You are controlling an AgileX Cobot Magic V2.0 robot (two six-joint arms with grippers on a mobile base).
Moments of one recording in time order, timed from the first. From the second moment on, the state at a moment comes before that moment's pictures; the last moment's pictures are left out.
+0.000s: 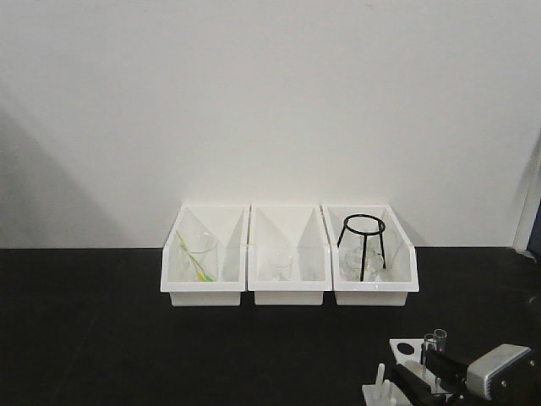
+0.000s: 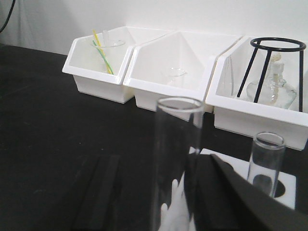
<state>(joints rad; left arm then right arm) 0.08 -0.02 0.03 0.05 0.29 -0.16 -0.03 1.73 -0.42 -0.62 -1.13 0.23</state>
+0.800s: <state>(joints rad) 0.08 -0.02 0.03 0.05 0.29 -0.16 -0.03 0.91 -0.42 -0.72 -0.64 0.59</state>
